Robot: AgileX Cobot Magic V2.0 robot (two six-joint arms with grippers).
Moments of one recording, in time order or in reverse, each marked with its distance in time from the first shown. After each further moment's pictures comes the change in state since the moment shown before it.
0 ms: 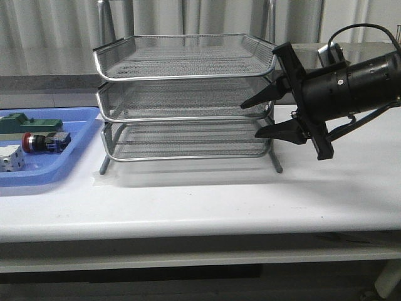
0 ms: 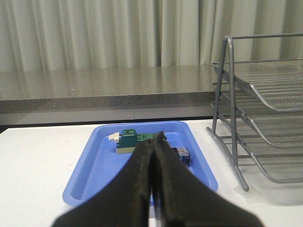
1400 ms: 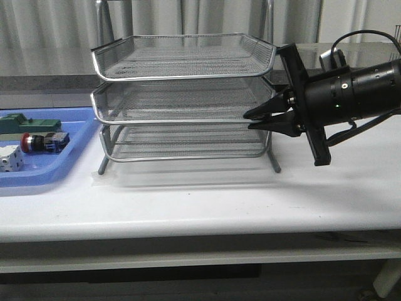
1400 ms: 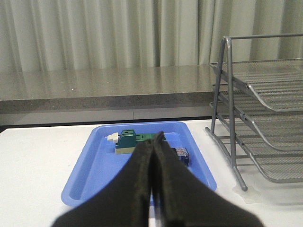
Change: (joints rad) left arm 0.000 0.000 0.000 0.000 0.000 0.000; right arm -0.004 0.012 0.042 0.017 0.088 0.000
